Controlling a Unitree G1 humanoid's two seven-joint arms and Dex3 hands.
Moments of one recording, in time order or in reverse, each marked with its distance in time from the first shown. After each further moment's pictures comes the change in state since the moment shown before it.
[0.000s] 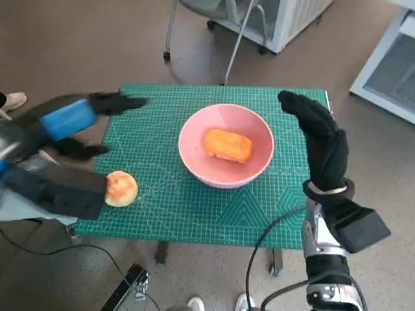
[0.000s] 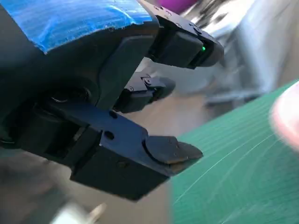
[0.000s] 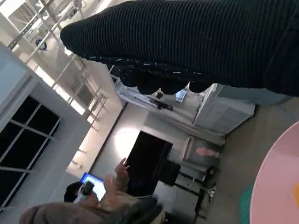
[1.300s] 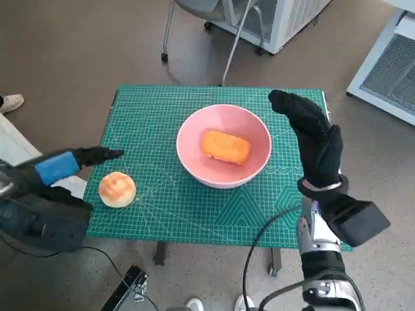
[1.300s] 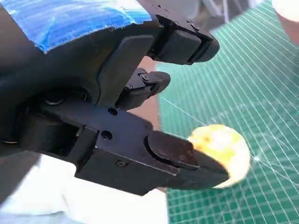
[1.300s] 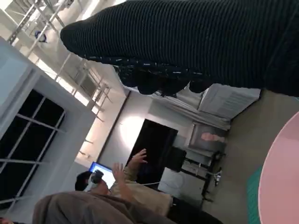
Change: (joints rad) left arm 0.283 0.015 -0.012 0.151 -0.046 -0.135 0.128; right arm -0.025 0.009 -0.005 0.029 0.073 0.029 0.091
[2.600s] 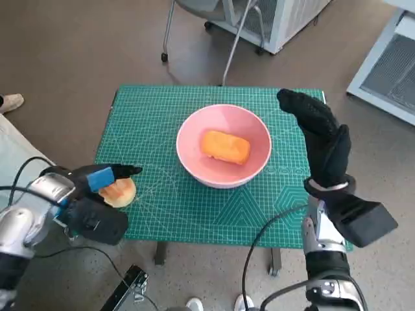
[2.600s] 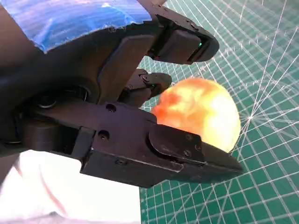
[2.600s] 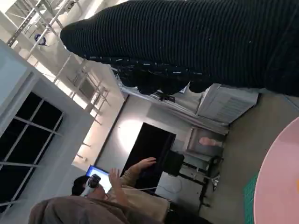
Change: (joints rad) left arm -0.157 -0.210 -0.313 0.346 0.380 -0.007 0.201; right arm 0.001 -0.017 -0.026 -0.004 -0.006 -0.001 -0.001
